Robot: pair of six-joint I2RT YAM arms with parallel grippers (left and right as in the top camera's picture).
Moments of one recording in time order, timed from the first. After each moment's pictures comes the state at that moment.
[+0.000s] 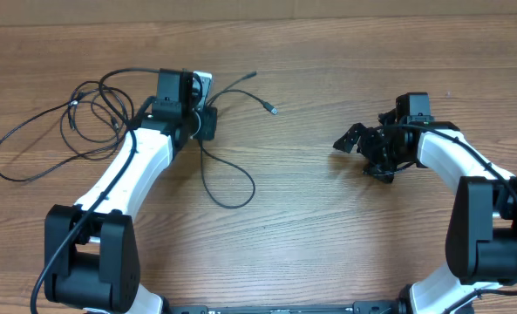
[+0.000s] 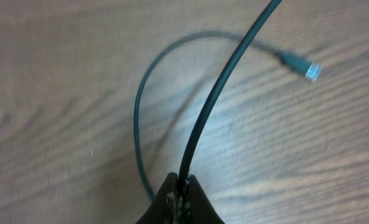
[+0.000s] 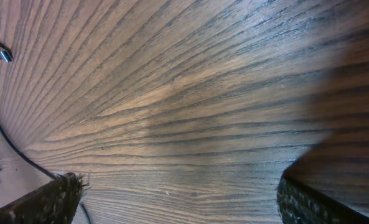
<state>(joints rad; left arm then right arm) -0.18 1.72 1.17 -0.40 0.09 0.00 -0.02 1.81 1.04 -0.57 -0.48 0.50</state>
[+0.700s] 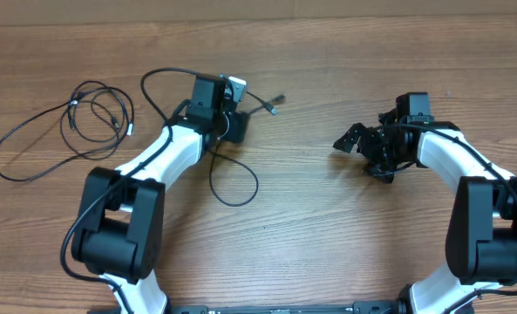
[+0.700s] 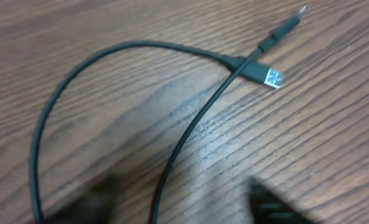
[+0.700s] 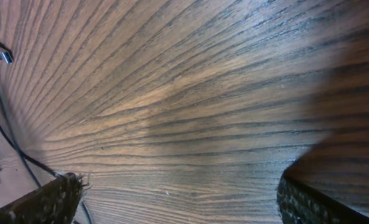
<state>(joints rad) -0.29 1.90 1.17 -0.18 0.12 0.05 -0.02 1.81 1.04 -0.57 -0.48 0.50</state>
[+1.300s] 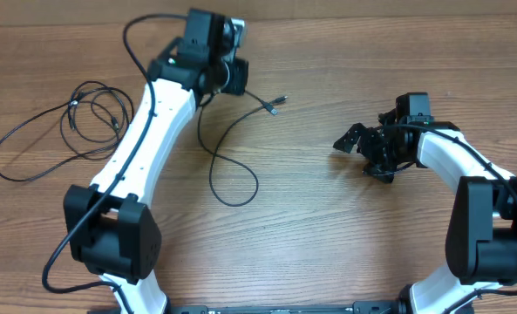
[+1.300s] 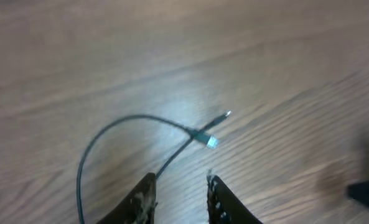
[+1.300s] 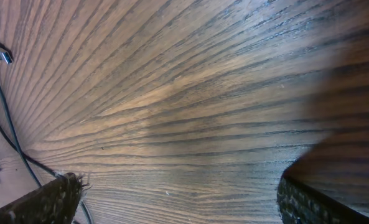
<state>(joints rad) -0.30 1.90 1.75 -0.74 0.16 -0.10 -0.02 1.81 1.04 -0.57 -0.48 0.50</state>
